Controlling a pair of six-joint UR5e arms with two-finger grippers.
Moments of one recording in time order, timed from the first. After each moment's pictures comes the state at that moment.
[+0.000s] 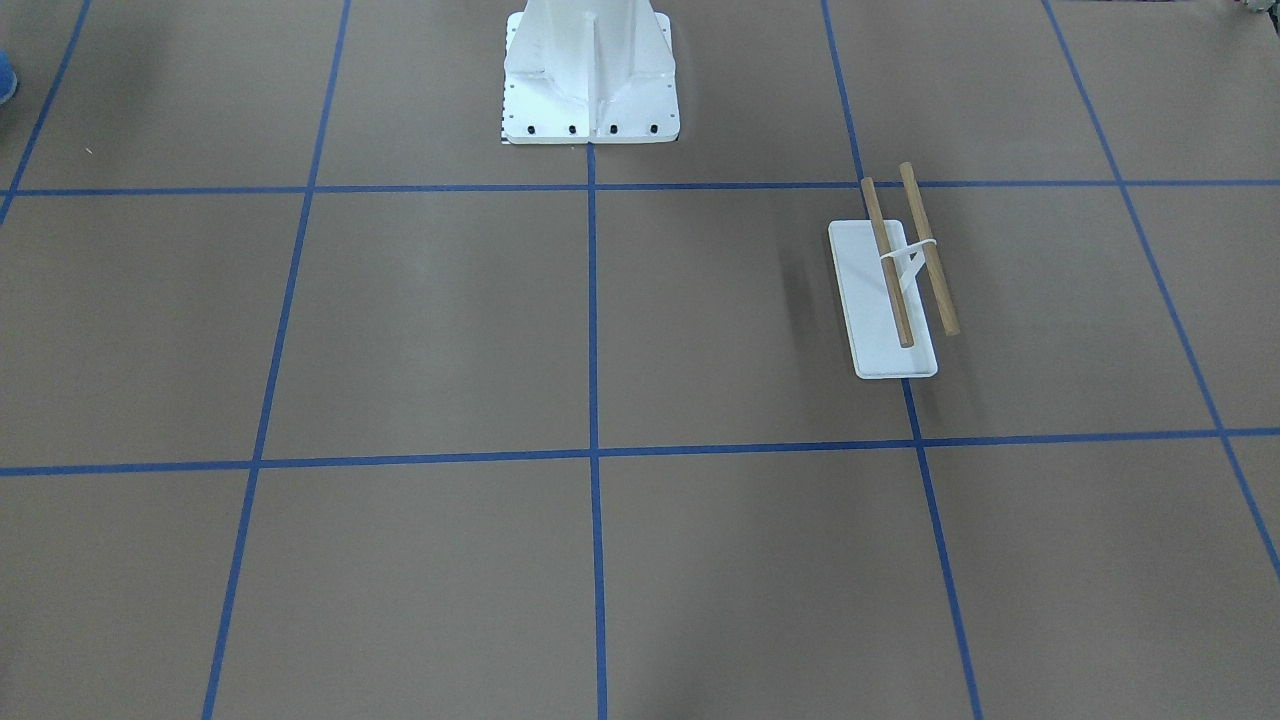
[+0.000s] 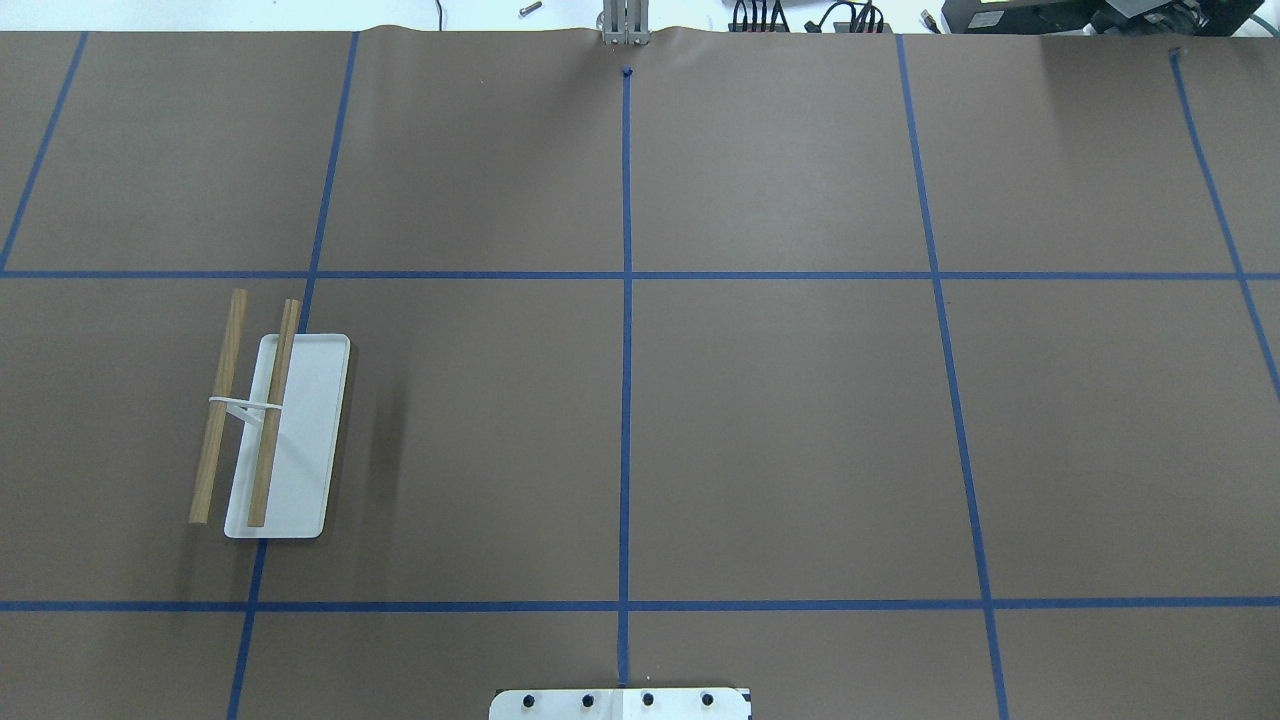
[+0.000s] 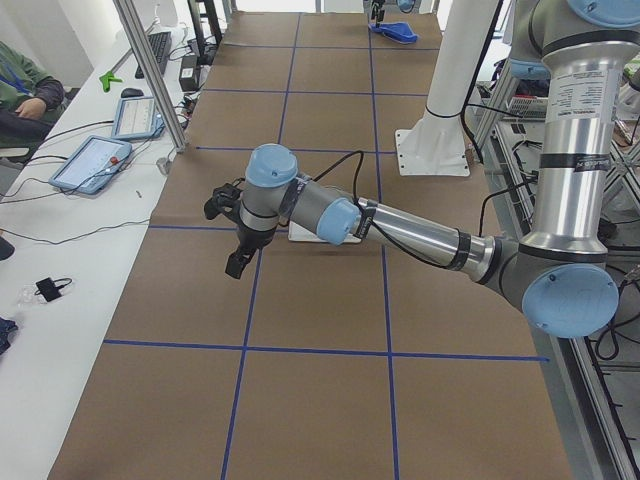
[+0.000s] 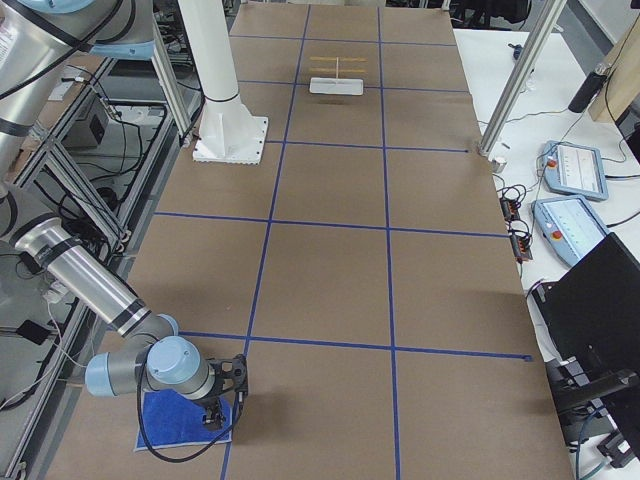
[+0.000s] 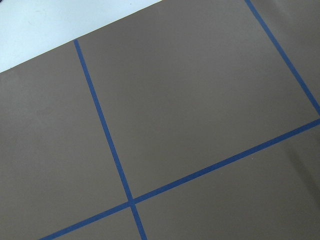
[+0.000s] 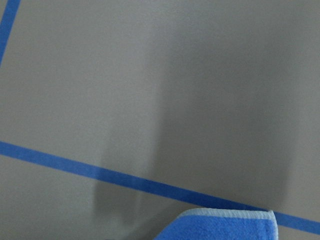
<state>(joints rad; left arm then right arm) -1.50 -1.59 -1.85 -1.77 -2.28 0.02 1.52 -2.15 1.36 -0.62 2.30 -0.09</state>
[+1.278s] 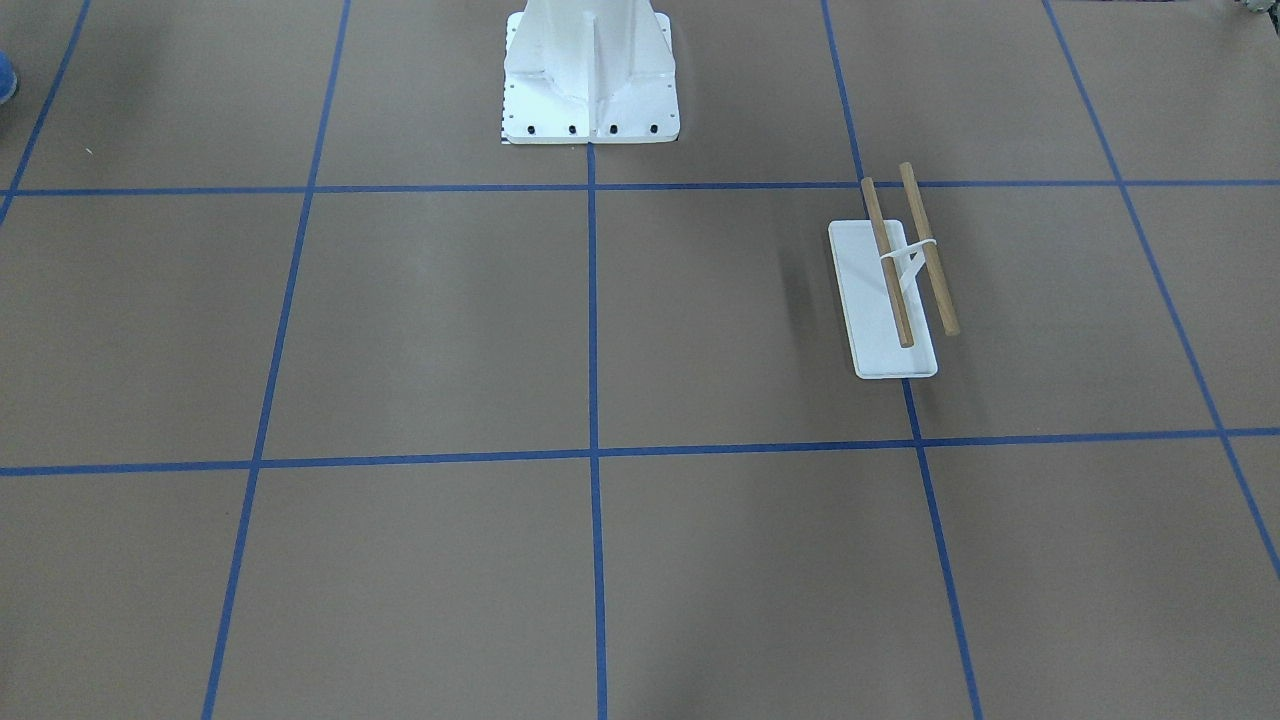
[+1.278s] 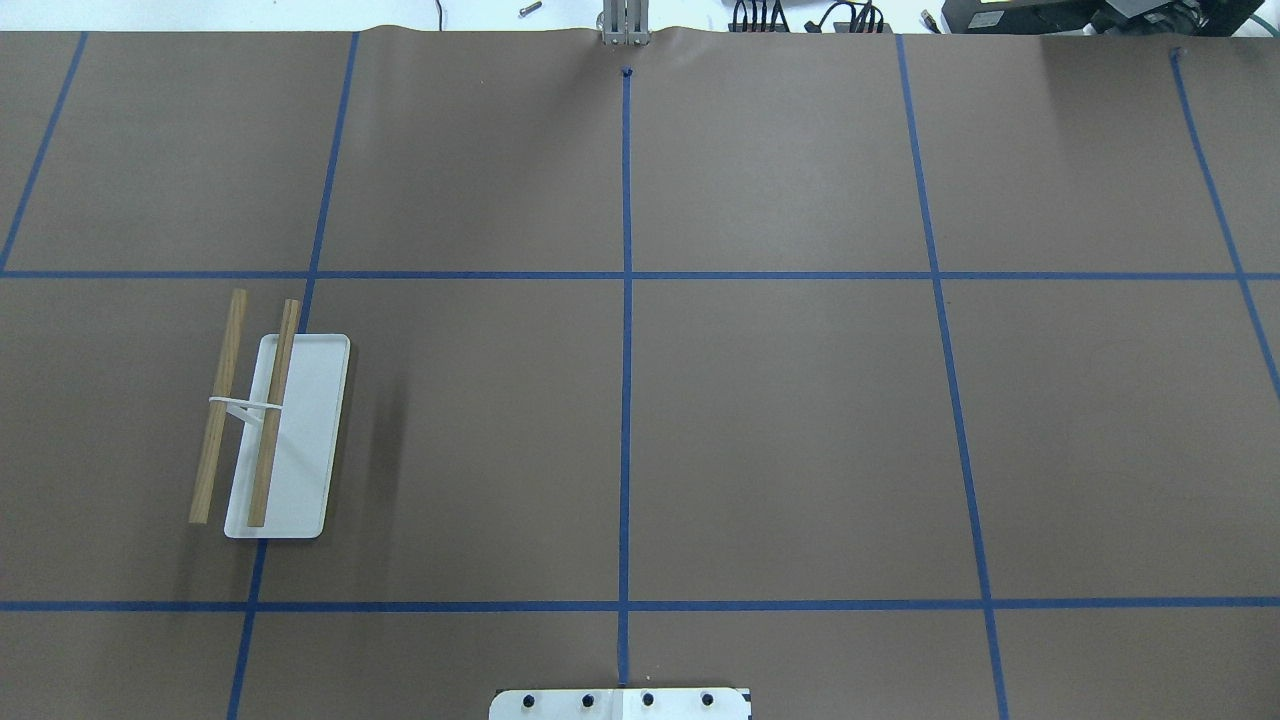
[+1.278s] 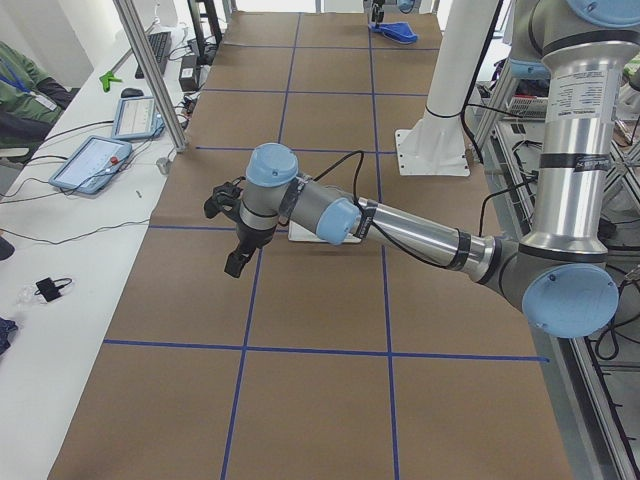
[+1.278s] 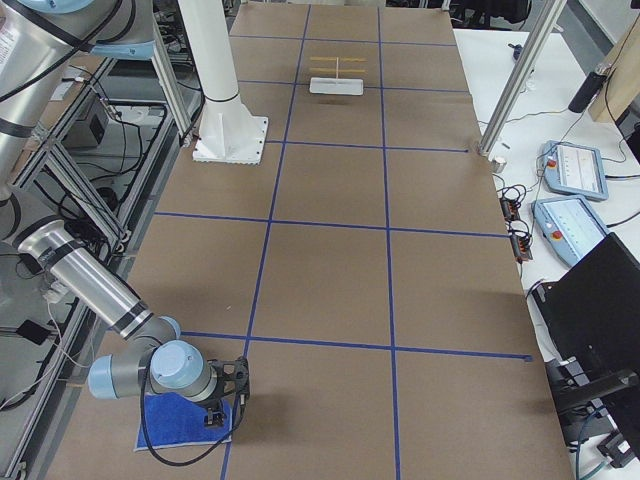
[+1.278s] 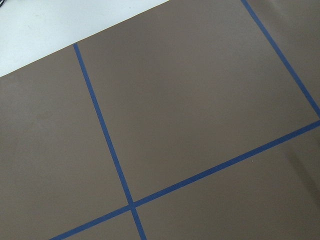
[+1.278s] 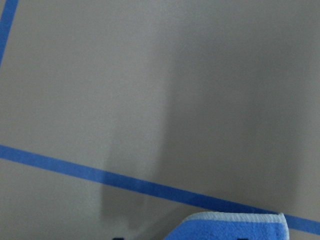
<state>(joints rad) -1.50 -1.59 -1.85 -1.78 -2.28 0.02 1.51 -2.13 1.34 -0.63 2.33 -0.08</state>
